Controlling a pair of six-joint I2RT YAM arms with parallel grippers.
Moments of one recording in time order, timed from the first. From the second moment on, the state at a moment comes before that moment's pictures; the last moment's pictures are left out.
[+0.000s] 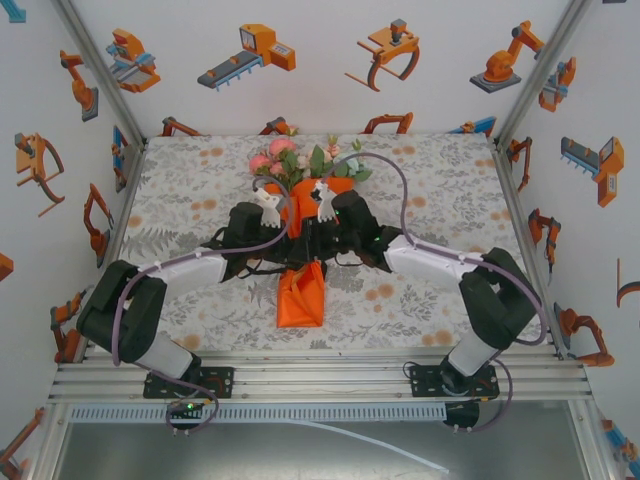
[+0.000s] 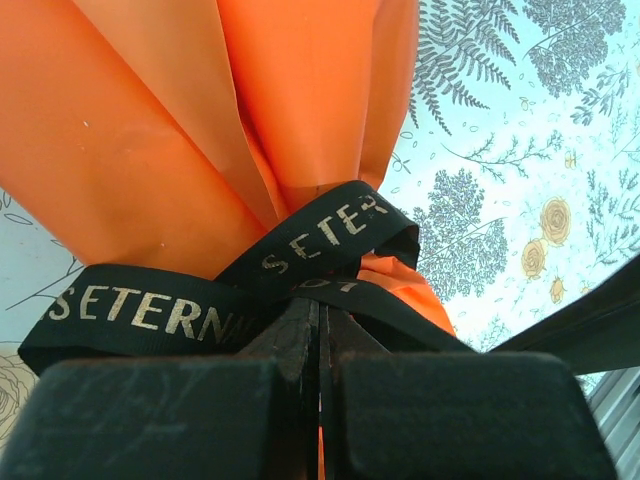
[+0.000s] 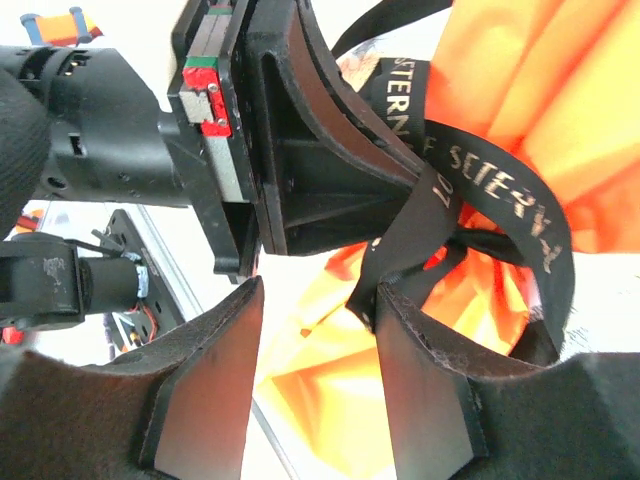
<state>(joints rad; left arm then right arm) -0.57 1.52 0.72 0.19 0.29 -0.35 0.75 1.60 0.99 0.08 -0.42 0.51</state>
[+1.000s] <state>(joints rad) -0.57 1.54 0.73 0.19 0.29 -0.36 0.68 1.69 0.87 0.32 -0.43 0.62</state>
